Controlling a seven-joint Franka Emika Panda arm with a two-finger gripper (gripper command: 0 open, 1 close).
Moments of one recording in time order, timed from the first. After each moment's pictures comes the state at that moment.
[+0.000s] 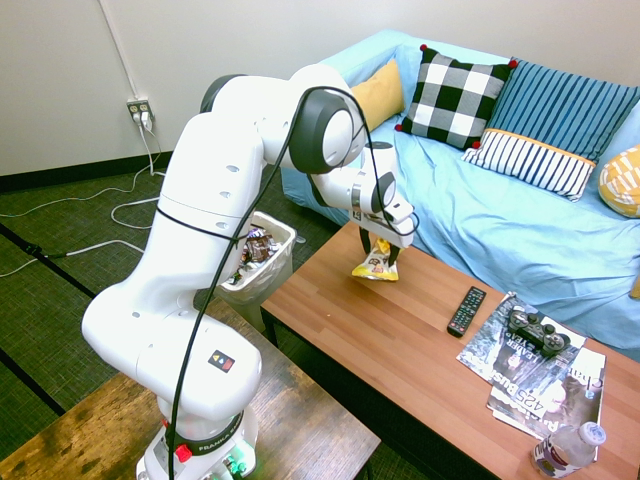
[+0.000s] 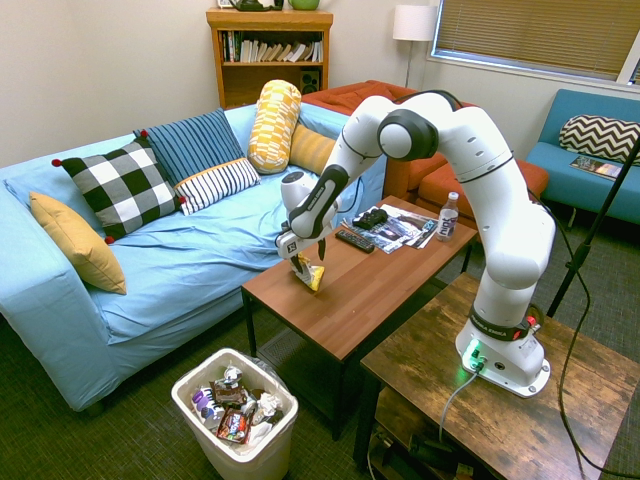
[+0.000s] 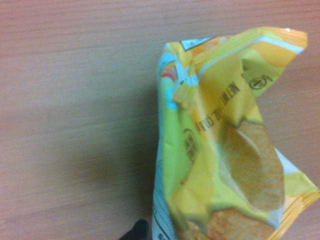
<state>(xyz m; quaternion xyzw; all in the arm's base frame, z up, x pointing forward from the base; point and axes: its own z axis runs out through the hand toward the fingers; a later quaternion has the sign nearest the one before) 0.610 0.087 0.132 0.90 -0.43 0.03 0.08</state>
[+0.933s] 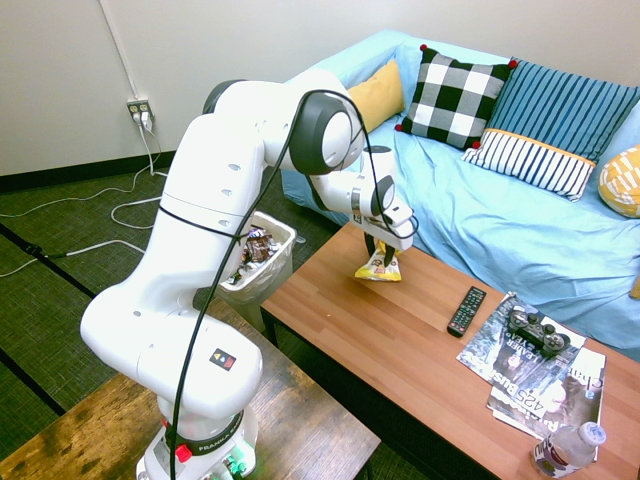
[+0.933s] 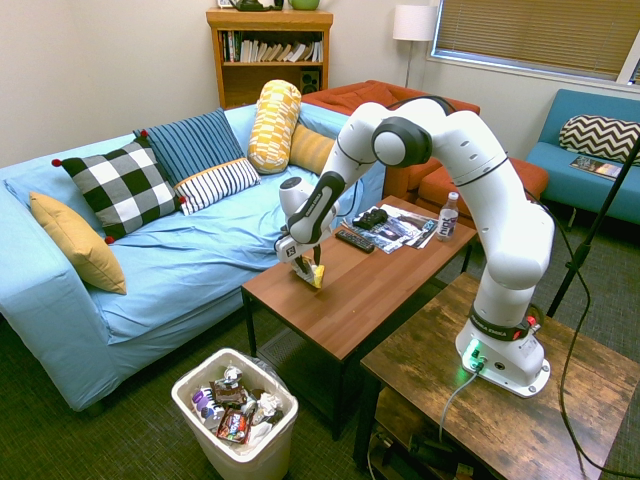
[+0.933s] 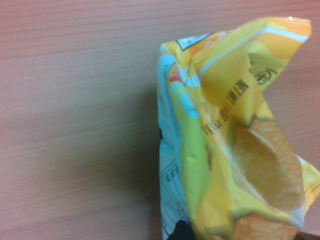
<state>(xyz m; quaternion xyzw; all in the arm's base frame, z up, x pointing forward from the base) 0.612 0.085 0.124 0.89 -0.44 0.04 0.09</state>
